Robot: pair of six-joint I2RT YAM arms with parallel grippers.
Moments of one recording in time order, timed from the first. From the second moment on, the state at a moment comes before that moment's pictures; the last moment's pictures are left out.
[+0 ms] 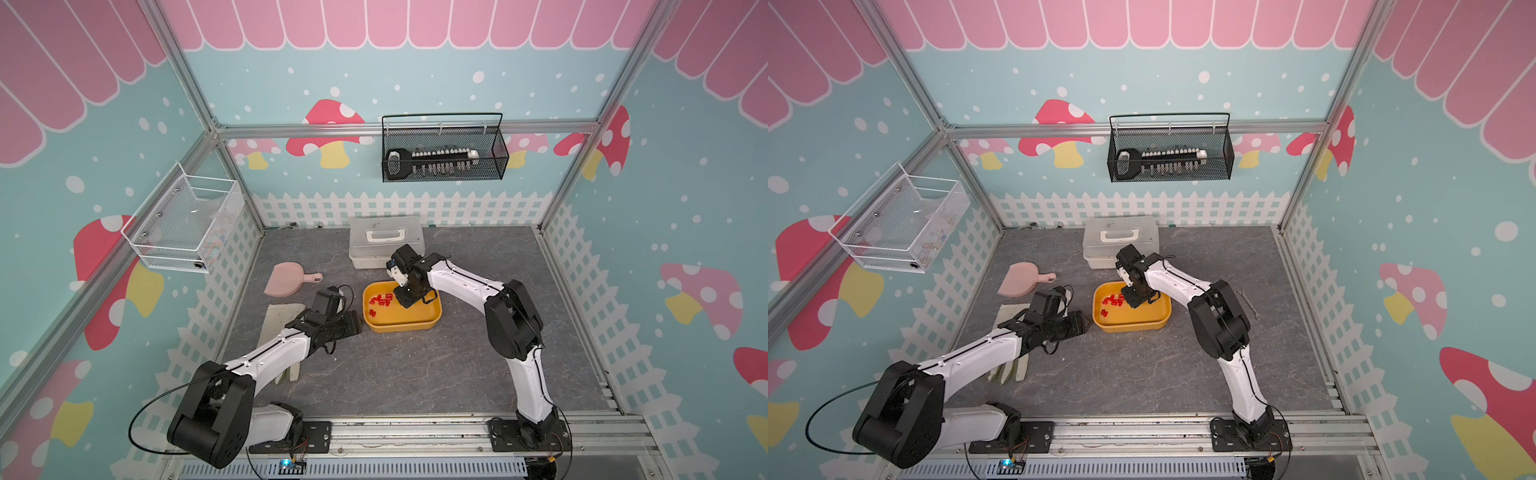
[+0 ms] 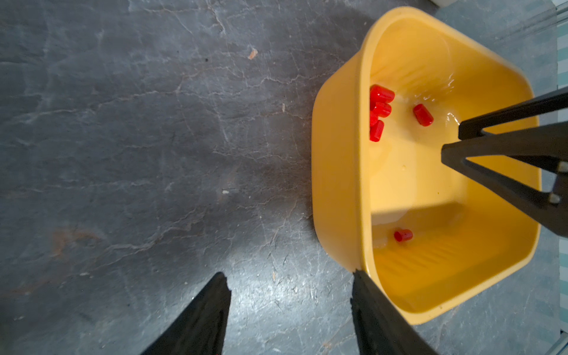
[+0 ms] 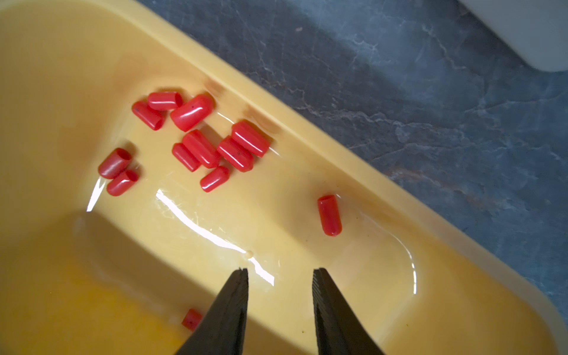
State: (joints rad) left arm -0.34 1.30 0.59 -0.21 0.19 -0.57; right arm 0.68 2.15 1.74 -0.85 -0.01 0.00
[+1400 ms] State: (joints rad) left arm -0.36 1.32 0.59 -0.21 0.19 -0.57; right arm 0.60 2.27 1.82 -0.81 0.02 0.00
